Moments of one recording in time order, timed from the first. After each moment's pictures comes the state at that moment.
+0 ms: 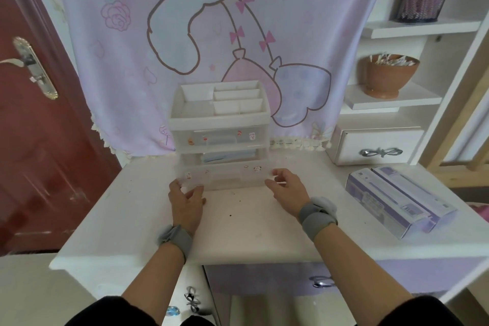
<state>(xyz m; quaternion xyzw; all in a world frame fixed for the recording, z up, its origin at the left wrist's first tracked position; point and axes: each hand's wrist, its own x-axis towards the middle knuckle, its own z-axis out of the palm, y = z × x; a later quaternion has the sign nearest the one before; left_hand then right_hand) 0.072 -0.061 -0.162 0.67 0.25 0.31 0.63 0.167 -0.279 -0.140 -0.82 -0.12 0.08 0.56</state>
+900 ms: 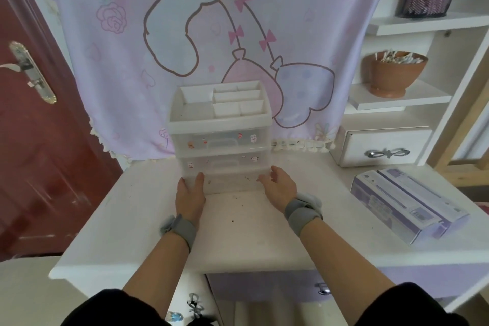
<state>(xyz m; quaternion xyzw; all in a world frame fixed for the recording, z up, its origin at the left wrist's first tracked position) 0.103 -0.048 -0.155 0.66 0.32 0.23 0.64 0.190 -0.242 -0.149 -0.82 -0.06 0.08 0.56</state>
